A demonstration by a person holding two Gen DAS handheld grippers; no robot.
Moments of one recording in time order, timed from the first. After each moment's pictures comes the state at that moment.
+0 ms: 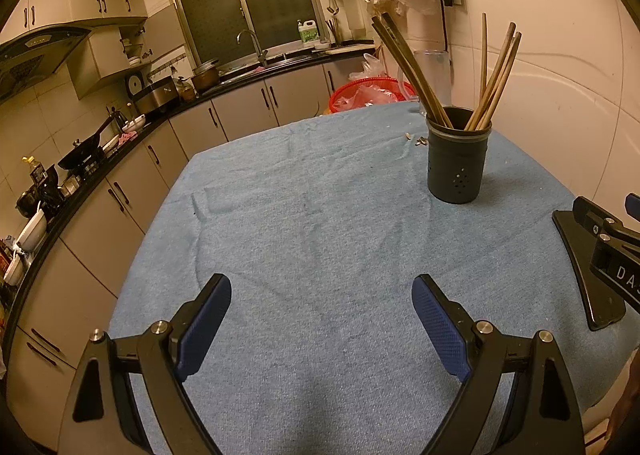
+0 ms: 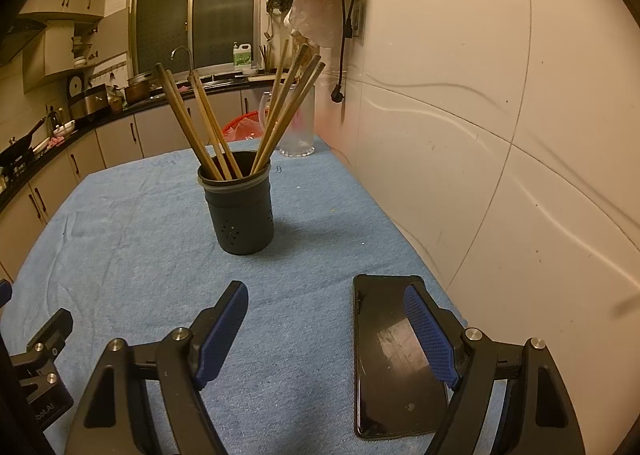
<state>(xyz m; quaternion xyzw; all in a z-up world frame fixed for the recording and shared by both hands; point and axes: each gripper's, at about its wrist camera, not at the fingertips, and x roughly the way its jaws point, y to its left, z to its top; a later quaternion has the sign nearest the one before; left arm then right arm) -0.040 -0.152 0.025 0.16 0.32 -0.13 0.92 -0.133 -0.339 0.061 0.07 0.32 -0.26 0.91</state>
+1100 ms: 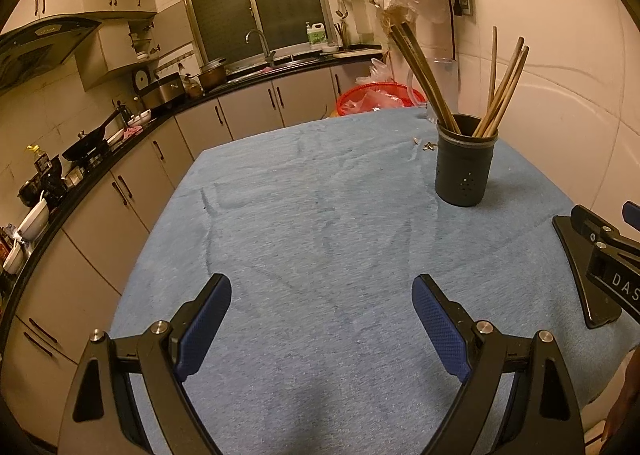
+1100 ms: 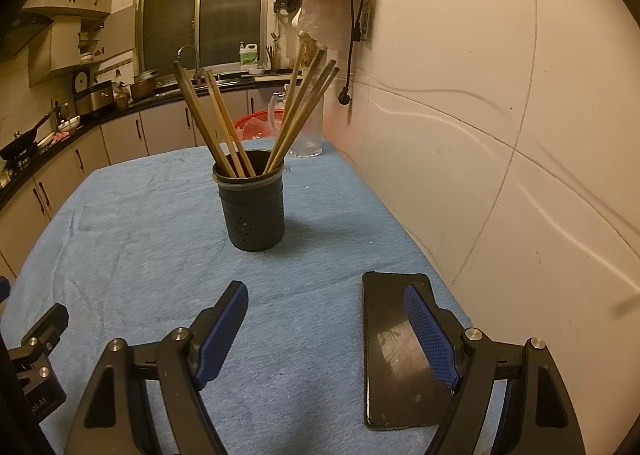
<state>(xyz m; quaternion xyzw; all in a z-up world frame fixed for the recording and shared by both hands) -0.044 -0.136 0.029 0.14 0.32 -0.13 0.93 -0.135 -0.328 0.065 0.06 0.32 -0.25 0.91</state>
